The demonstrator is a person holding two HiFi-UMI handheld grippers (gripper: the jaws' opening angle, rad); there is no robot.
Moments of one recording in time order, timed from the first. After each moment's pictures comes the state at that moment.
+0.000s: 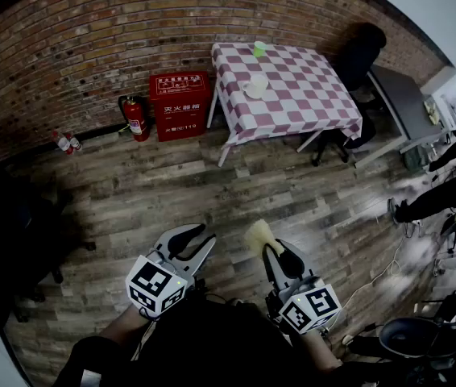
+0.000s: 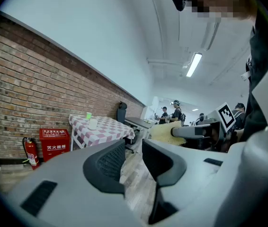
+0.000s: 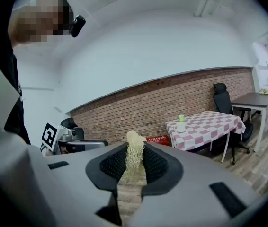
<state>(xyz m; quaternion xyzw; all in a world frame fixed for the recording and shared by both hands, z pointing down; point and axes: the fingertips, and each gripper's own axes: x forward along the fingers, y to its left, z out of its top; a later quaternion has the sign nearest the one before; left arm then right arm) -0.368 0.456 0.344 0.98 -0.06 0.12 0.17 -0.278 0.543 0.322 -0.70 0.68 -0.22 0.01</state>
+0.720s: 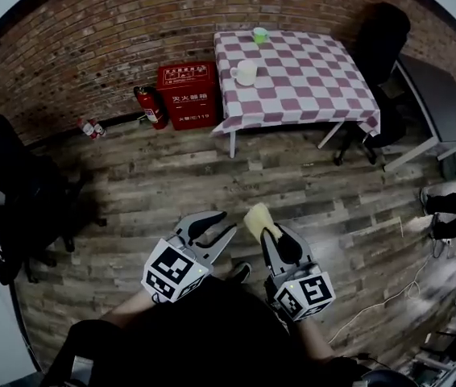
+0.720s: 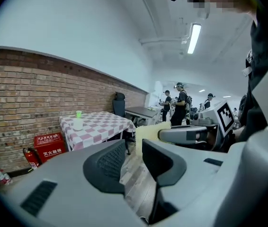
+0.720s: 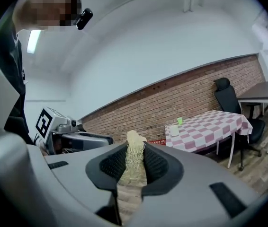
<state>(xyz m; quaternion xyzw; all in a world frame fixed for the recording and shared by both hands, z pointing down) -0.105 0.573 0.348 0.97 -0.11 0.18 0.10 -0.041 0.616 0.351 -0.64 0.74 -0.20 0.04</state>
